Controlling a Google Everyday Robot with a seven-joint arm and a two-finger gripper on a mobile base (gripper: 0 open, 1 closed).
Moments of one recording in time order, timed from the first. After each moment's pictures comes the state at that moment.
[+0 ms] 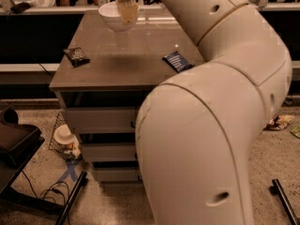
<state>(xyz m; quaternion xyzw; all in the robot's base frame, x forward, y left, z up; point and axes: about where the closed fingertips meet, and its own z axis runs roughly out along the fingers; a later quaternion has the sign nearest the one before) 0.723 0.054 0.980 -0.81 0.54 -0.15 0.16</state>
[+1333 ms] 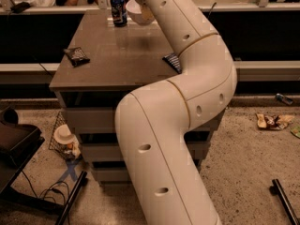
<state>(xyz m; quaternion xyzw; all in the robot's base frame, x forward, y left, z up) 0.839 -0.012 0.943 -0.75 0.60 -0.23 0.17</state>
